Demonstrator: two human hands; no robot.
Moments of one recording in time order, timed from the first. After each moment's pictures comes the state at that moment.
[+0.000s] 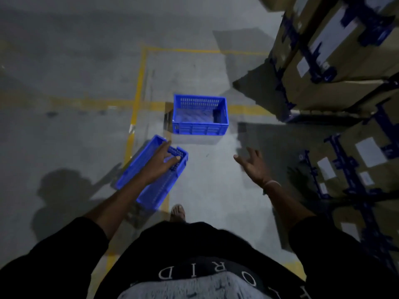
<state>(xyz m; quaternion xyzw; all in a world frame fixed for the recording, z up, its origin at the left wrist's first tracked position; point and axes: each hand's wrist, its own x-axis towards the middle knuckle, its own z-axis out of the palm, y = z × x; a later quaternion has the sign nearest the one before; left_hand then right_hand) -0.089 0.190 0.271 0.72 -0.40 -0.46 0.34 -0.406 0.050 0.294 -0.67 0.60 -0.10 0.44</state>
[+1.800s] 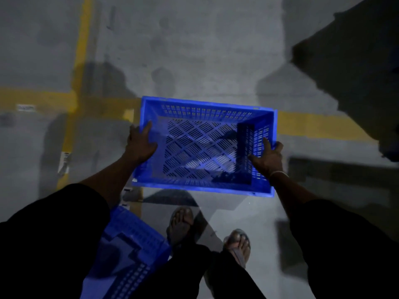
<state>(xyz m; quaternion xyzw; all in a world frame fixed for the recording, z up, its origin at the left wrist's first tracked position) 0.228 -0.484 -0.346 0.85 -0.34 -0.39 0.06 -0.160 -0.660 -0.350 -0.66 0.66 0.09 0.36</state>
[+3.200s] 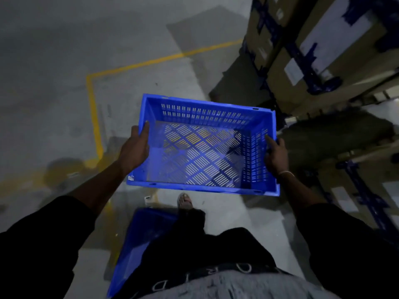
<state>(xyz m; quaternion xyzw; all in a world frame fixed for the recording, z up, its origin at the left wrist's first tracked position) 0.132 -0.428 0.232 0.73 -0.65 -0.19 0.04 -0.343 -0.483 0.219 -0.63 0.70 -0.16 0.27</state>
